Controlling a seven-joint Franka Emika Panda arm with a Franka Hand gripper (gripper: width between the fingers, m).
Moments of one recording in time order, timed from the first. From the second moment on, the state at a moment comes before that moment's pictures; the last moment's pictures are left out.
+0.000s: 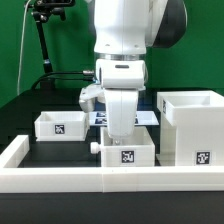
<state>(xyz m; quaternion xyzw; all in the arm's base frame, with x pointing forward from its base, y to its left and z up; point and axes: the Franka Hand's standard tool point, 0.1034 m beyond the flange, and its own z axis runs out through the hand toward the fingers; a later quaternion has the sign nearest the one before) 0.534 -0.023 0.019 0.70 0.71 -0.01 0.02</state>
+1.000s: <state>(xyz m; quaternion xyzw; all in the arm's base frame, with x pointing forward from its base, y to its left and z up) 0.542 0.000 0.014 0.71 0.70 -0.01 0.01</state>
